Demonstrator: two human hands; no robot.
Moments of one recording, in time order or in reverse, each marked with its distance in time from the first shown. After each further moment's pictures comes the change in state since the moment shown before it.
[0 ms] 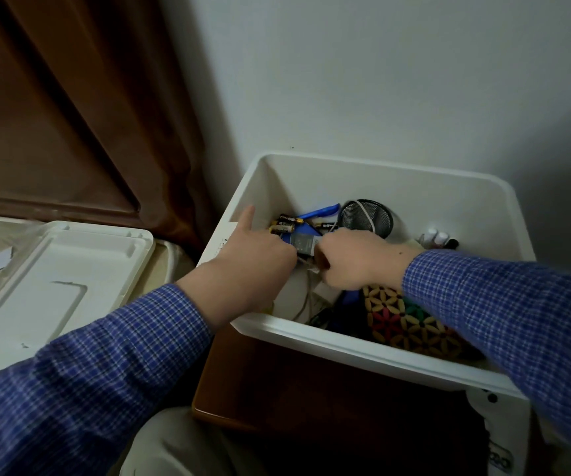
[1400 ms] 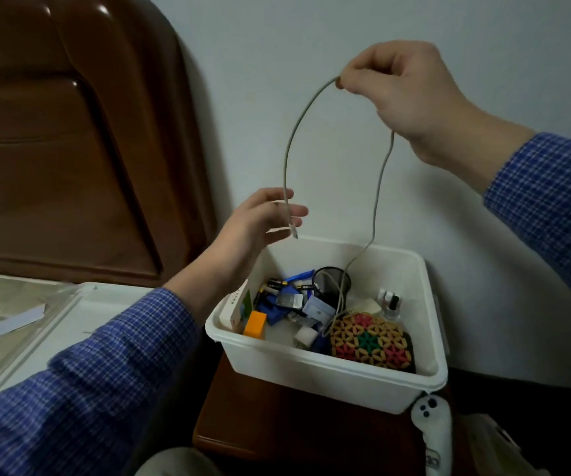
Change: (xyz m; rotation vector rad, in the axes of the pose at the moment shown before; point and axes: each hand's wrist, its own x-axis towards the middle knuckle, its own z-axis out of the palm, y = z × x) left_hand -0.075 -0.019 -0.135 -2.000 0.551 -0.033; right_hand -0.171 -0.011 -0.265 0.810 1.063 -0.207
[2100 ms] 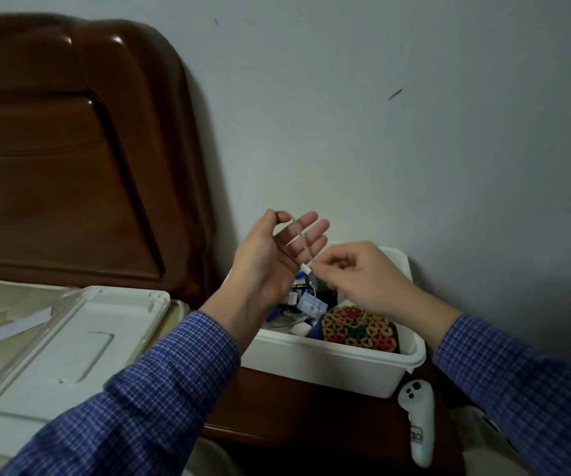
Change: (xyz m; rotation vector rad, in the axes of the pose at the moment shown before) left_hand -0.033 -0.008 0.054 -0.750 0.127 -0.155; right_hand -0.171 0.046 0.041 0.043 -0.310 0.300
